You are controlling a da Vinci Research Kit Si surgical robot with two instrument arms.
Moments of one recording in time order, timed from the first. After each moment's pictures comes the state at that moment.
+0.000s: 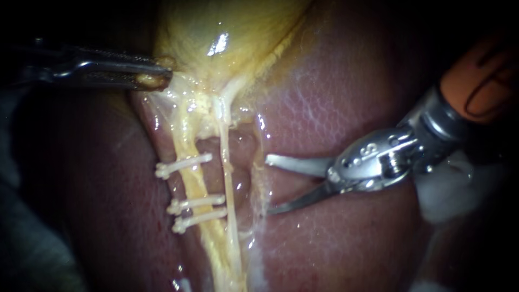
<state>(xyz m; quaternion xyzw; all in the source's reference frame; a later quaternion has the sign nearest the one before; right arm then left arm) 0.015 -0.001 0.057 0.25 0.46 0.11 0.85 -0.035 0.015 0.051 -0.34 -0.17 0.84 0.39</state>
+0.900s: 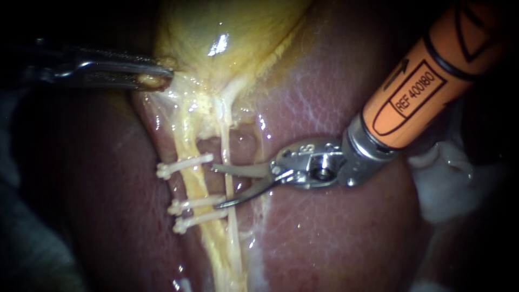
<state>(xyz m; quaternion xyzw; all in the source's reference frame) 0.020 -0.002 0.066 0.41 0.46 0.16 0.77 -0.036 0.015 0.051 -0.34 -0.17 0.84 0.39</state>
